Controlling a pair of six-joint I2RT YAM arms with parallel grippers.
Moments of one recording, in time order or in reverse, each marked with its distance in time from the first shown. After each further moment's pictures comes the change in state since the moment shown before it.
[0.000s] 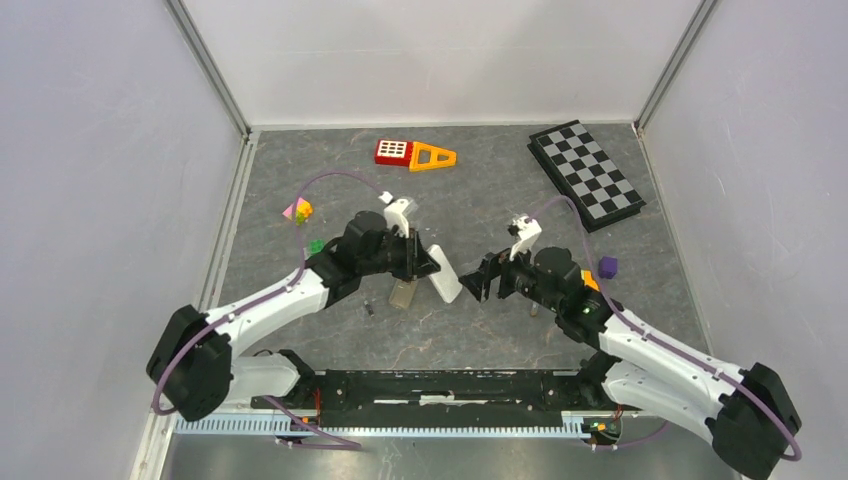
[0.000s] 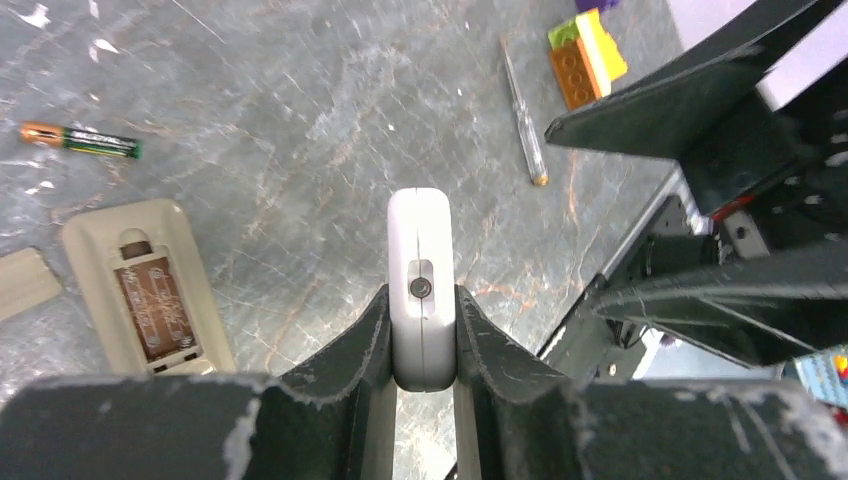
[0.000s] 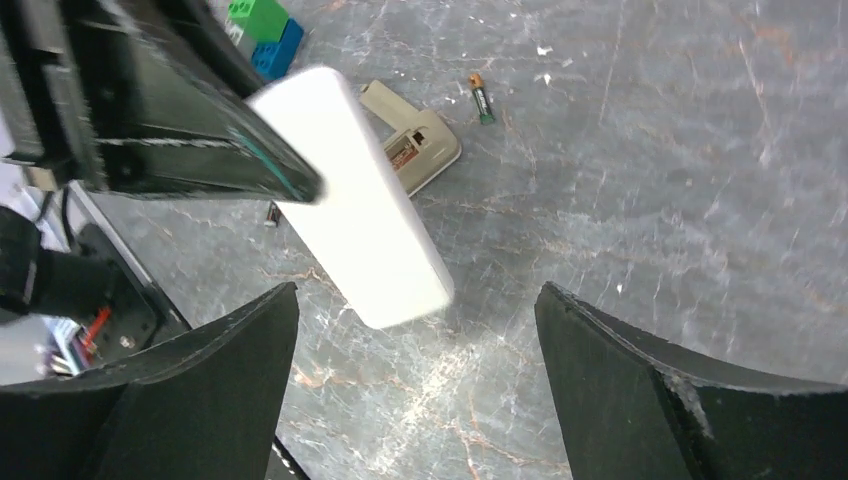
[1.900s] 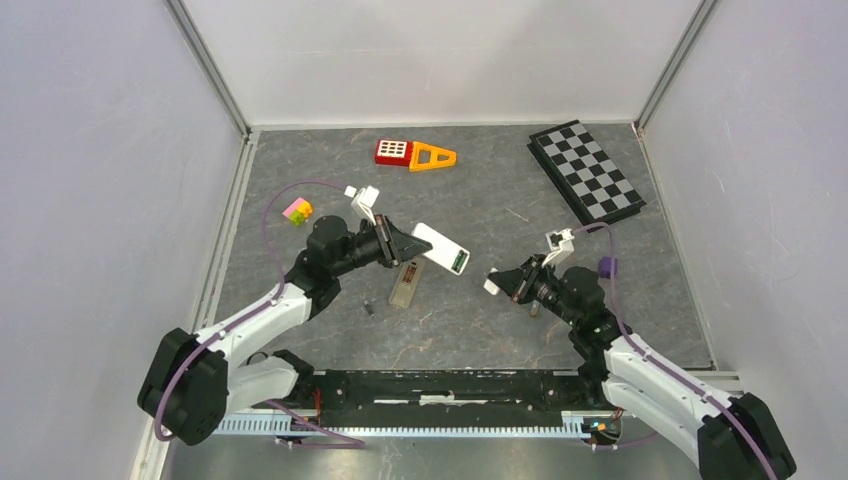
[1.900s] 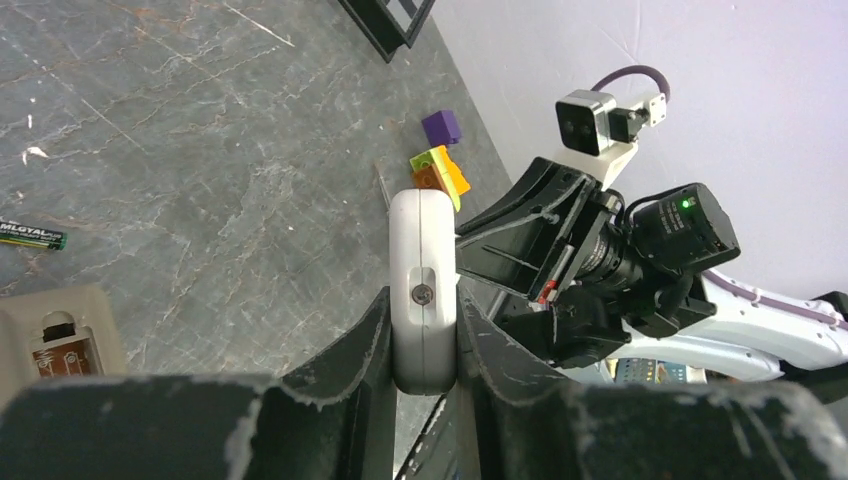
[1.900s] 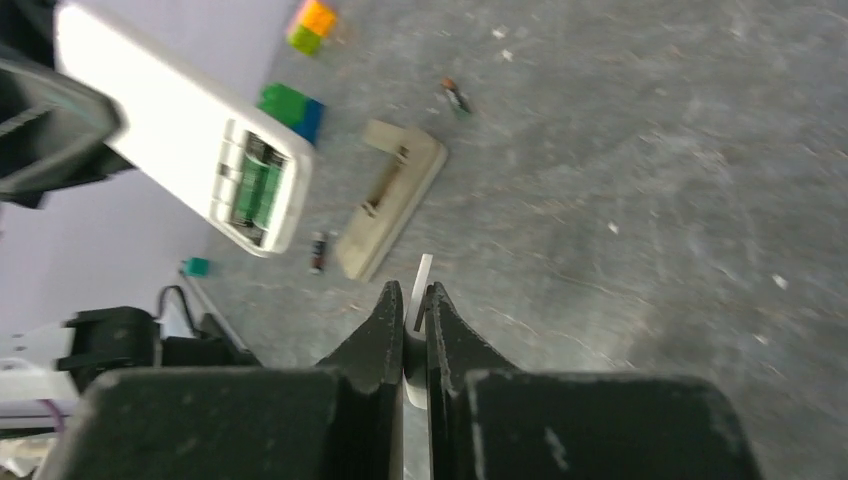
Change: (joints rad) left arm 0.187 -0.128 -0.202 0.455 0.200 -0.309; right arm -0.221 -0.127 -0.322 0.336 -0.151 0.416
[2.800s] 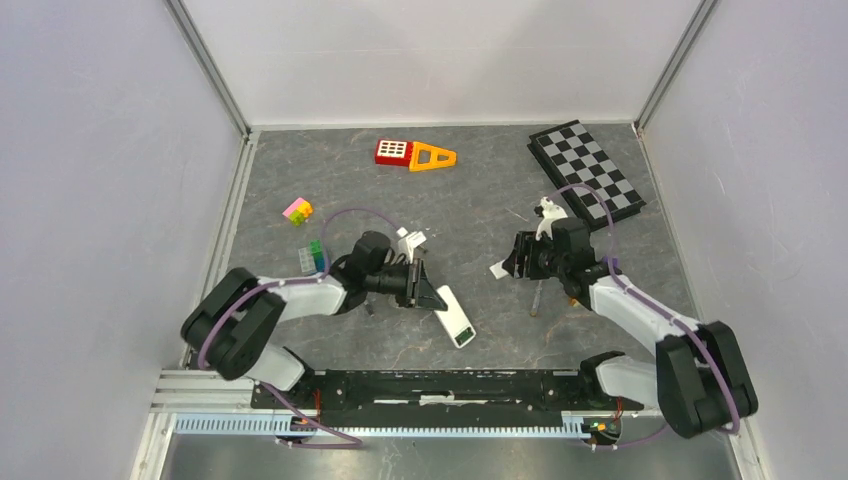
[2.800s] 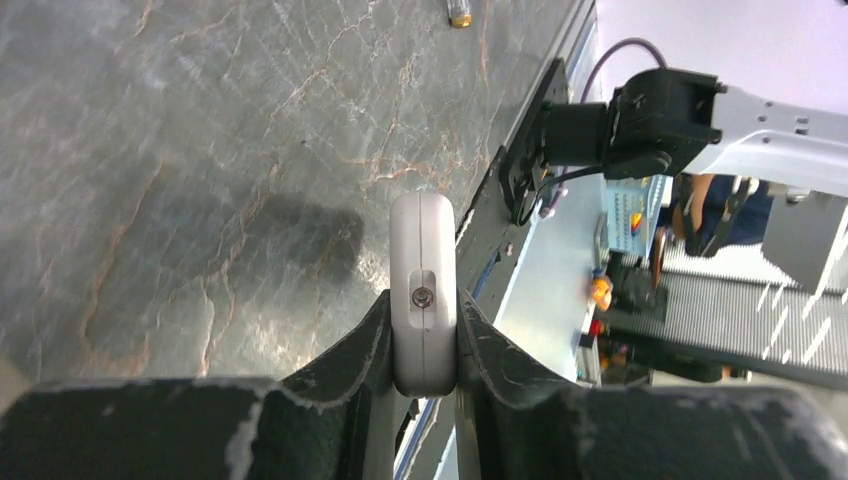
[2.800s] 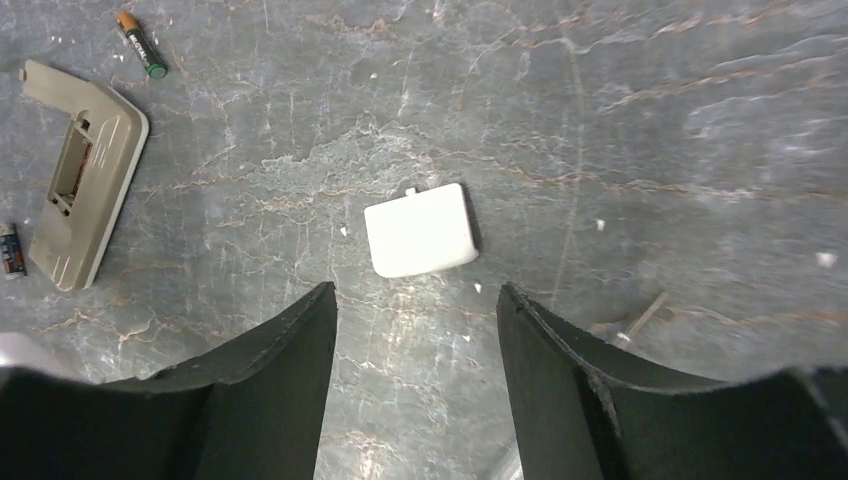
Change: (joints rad) left arm -0.111 0.306 -0.072 -0.032 0.236 0.045; right arm -0.238 0.443 0.338 -0.414 -0.003 -0.452
